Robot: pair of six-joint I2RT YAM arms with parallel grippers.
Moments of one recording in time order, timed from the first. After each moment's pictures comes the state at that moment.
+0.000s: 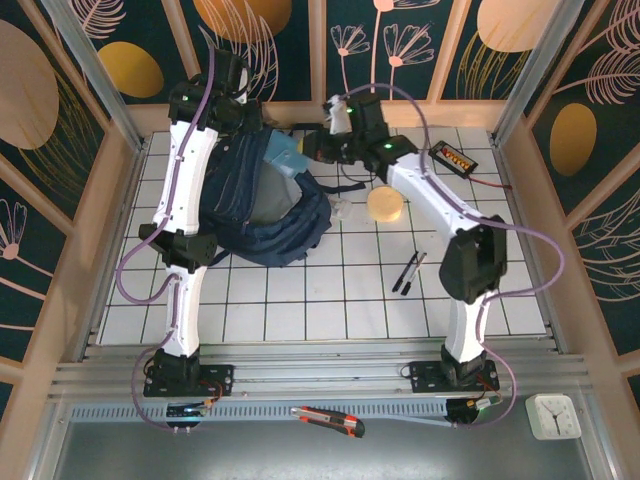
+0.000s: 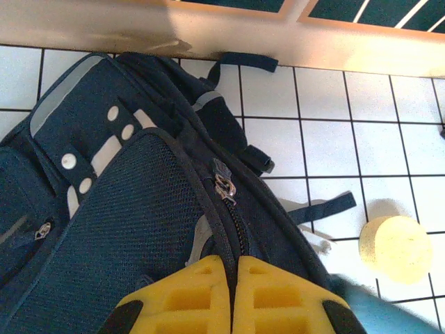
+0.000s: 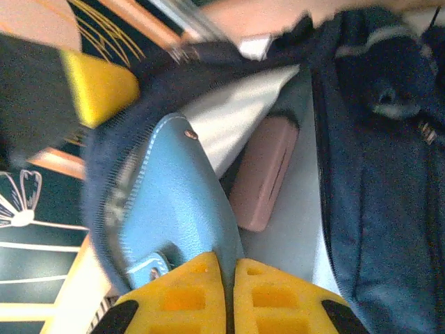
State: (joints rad) left arm -0.30 2.31 2.95 -1.47 0.02 -0.37; right arm 0.54 1.95 1.86 -0.42 -0.55 0.56
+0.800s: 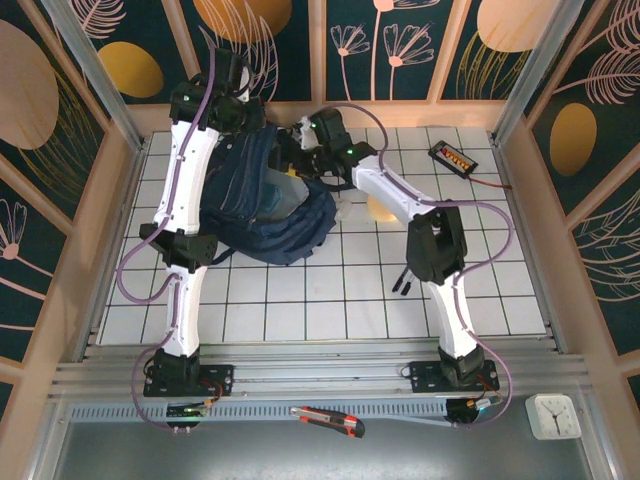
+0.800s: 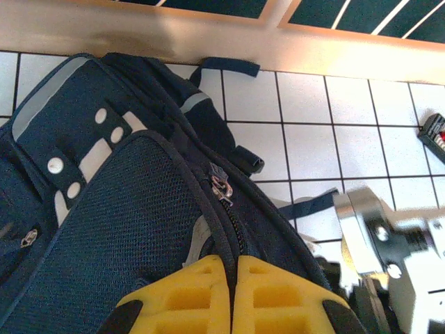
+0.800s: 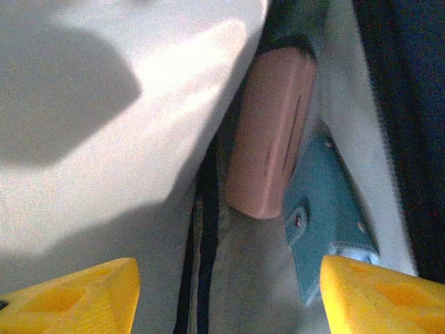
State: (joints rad) left arm -0.30 2.32 2.95 -1.43 0.06 -0.38; right arm 0.61 2.18 1.99 -0.43 -0.57 0.68
